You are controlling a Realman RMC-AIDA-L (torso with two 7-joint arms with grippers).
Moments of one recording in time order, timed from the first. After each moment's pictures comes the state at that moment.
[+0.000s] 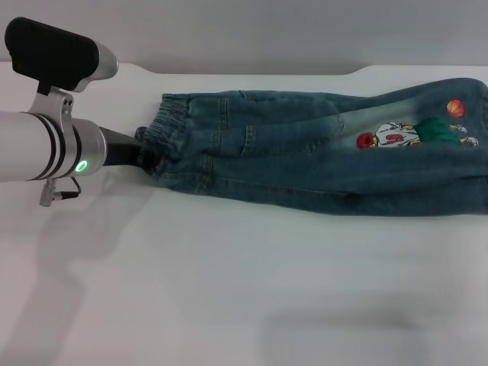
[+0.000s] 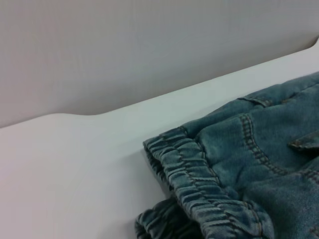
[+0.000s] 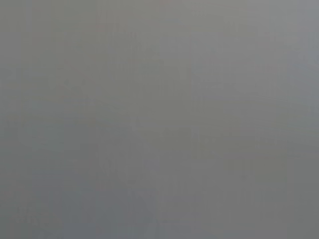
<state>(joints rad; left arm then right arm) -0.42 -2.06 -1.53 -1.24 2.62 -0.80 0.32 -0.18 2.07 1.08 1.05 -2.48 -0.98 -0.43</state>
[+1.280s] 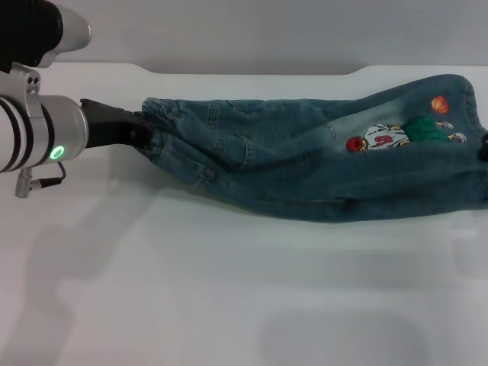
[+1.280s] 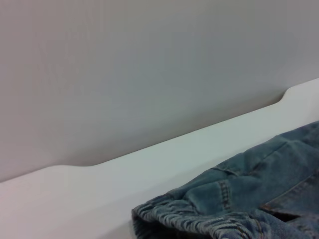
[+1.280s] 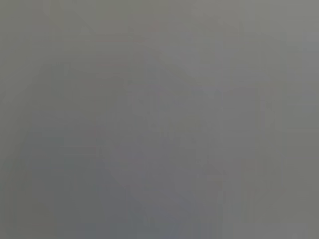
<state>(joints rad) -0.26 -2.06 -1.52 -1.58 2.62 -0.90 0.31 -0.03 2.07 1.11 0.99 -2.48 -0.76 -0.46</state>
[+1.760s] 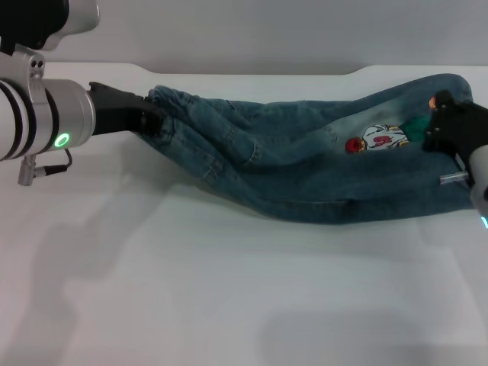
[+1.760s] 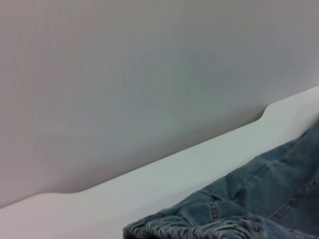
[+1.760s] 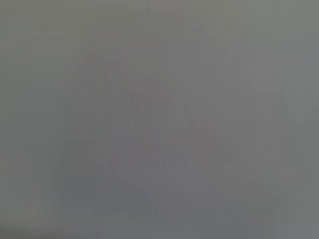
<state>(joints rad) -0.27 -2.06 -1.51 -1.66 2.62 -0.94 0.30 0.17 2.08 1.11 0.87 -2.41 -0.60 -0.45</state>
